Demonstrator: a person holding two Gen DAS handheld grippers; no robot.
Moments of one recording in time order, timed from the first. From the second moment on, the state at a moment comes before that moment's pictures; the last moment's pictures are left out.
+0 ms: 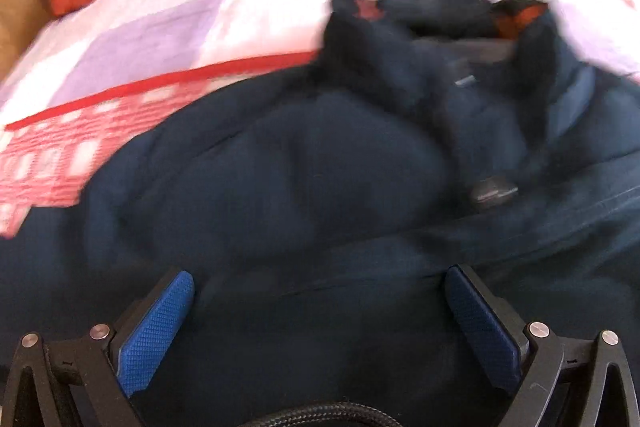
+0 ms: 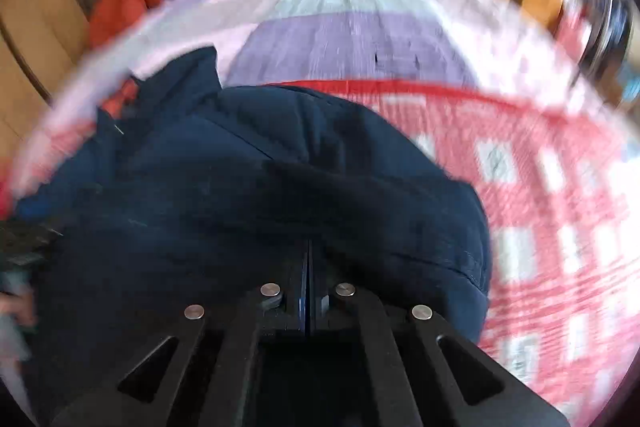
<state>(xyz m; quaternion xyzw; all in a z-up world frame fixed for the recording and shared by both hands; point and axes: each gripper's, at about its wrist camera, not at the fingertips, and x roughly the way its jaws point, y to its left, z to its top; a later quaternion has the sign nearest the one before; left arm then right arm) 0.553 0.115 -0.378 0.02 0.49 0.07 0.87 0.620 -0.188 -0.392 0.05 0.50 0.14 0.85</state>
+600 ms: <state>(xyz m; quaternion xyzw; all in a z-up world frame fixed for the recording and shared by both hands) 0.488 0.146 -0.363 0.01 0.48 0.07 0.88 0.531 -0.165 -0.368 -0.11 0.44 0.06 0.89</state>
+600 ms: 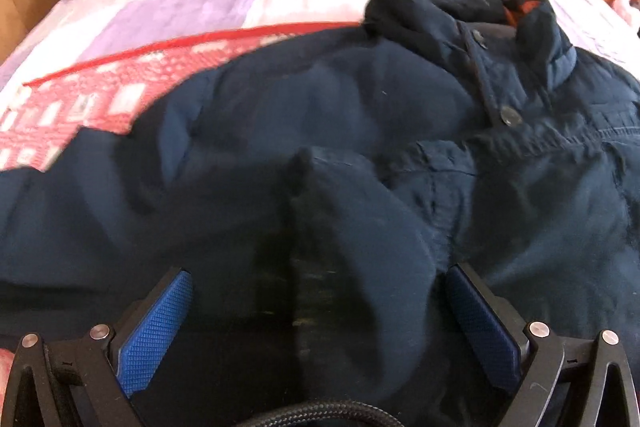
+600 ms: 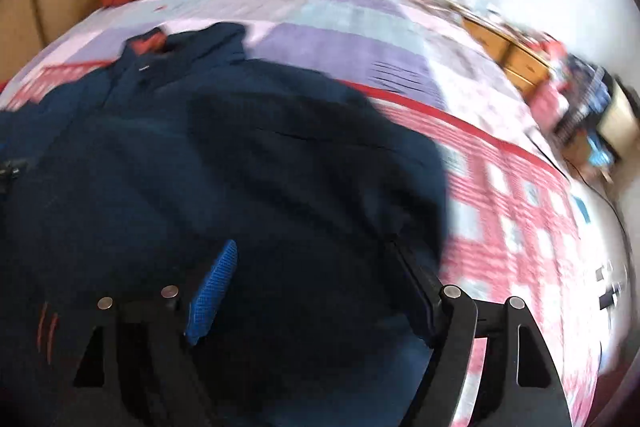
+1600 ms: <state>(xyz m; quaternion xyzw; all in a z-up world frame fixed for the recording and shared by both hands) 0.394 0.294 -0.332 -0.05 0.42 0.12 0.90 0.522 0.084 -0.383 -0.11 0.44 0.14 0.88</state>
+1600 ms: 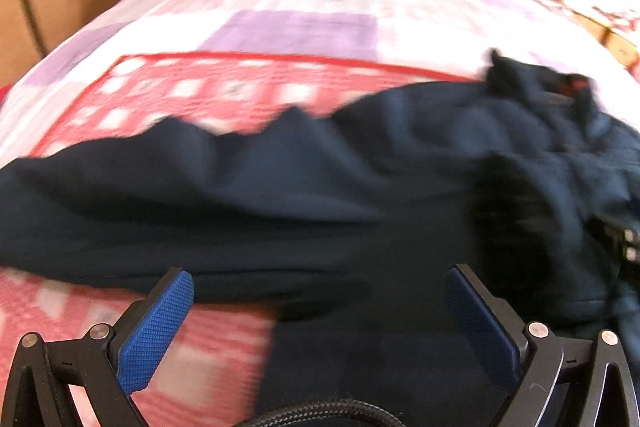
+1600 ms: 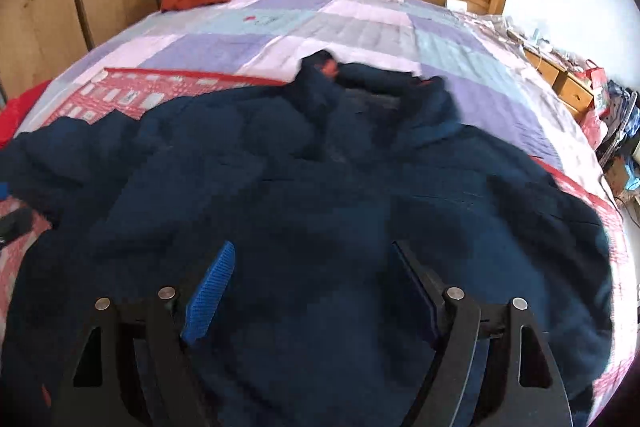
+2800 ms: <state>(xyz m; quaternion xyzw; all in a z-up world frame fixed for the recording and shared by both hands) 0.289 0.634 -0.388 -0.39 0.35 0.24 0.82 0.513 0.081 -0.414 -0.10 0.41 0.11 0.90</state>
